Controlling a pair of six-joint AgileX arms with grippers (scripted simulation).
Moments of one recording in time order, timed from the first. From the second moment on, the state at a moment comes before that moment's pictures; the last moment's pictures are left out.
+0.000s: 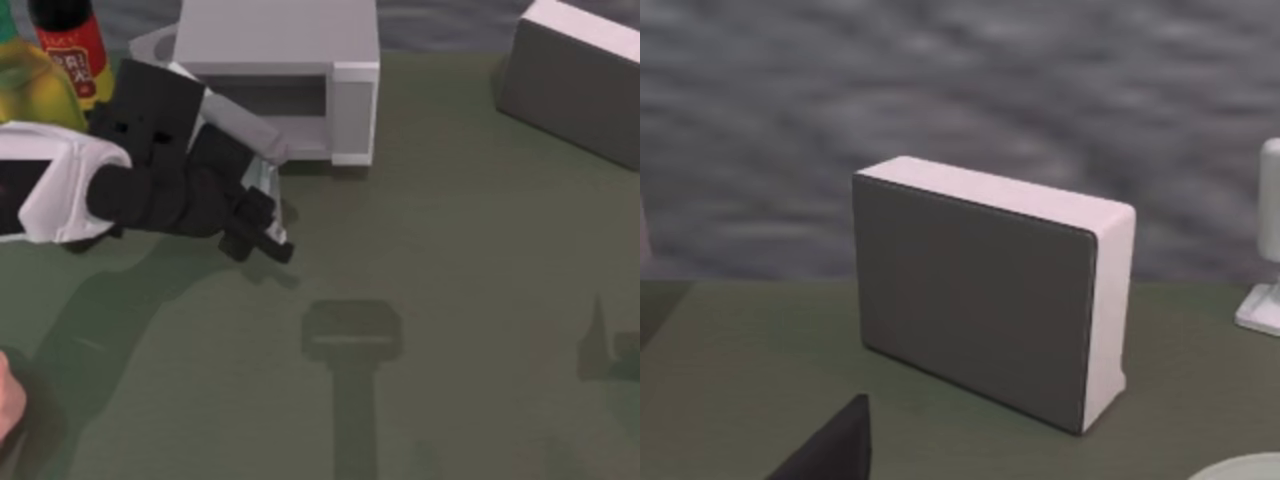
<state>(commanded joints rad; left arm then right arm) -0.42 1.76 0.98 -0.12 0.23 0.24 0.00 0.00 0.00 0.00 0.00 0.00</state>
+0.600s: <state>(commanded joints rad) -0.39 1.74 0.97 -0.13 0.29 0.31 0.00 0.00 0.00 0.00 0.00 0.00</state>
